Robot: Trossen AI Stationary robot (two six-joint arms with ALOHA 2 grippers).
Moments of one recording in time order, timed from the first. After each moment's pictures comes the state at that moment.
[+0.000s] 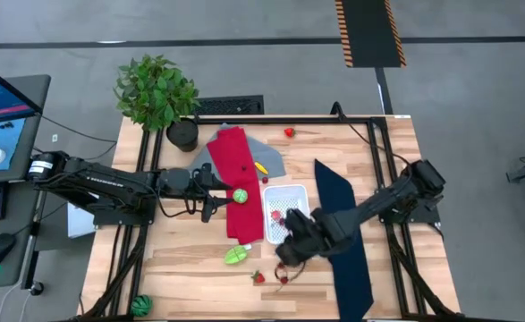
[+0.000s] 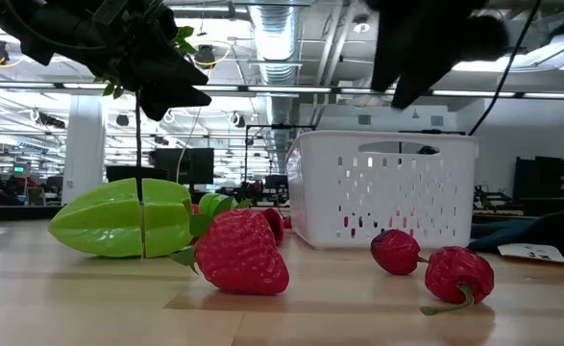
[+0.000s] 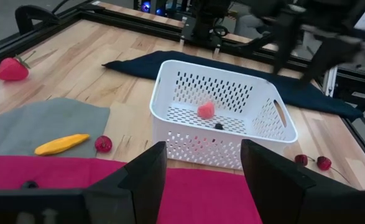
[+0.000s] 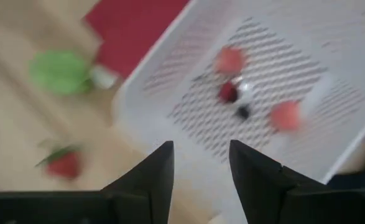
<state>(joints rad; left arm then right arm) -0.03 1.03 0.42 0.30 -0.07 -0.25 0.49 1.80 1.45 -0.93 0.37 1.21</state>
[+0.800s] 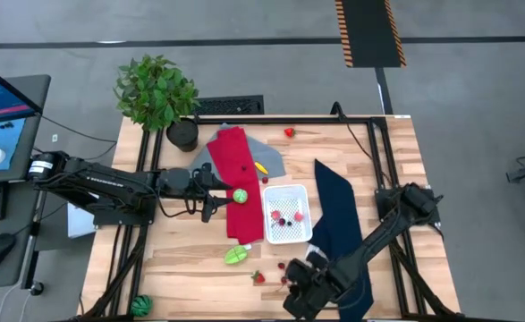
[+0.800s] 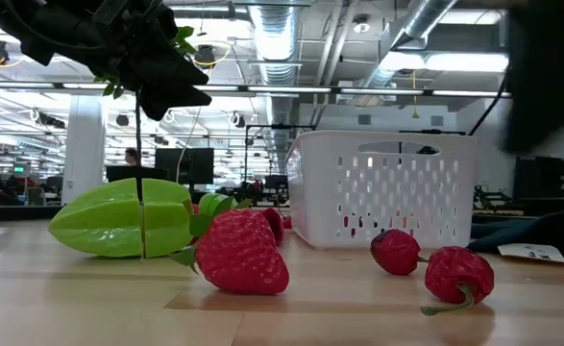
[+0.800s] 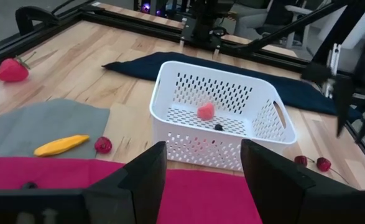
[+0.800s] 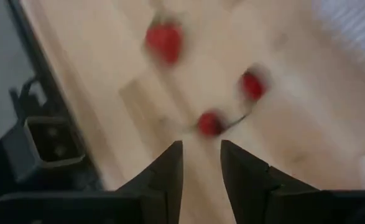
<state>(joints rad) -0.03 1.03 0.42 0.31 -0.07 -0.25 0.73 2.01 1.44 -0.60 0.30 1.23</state>
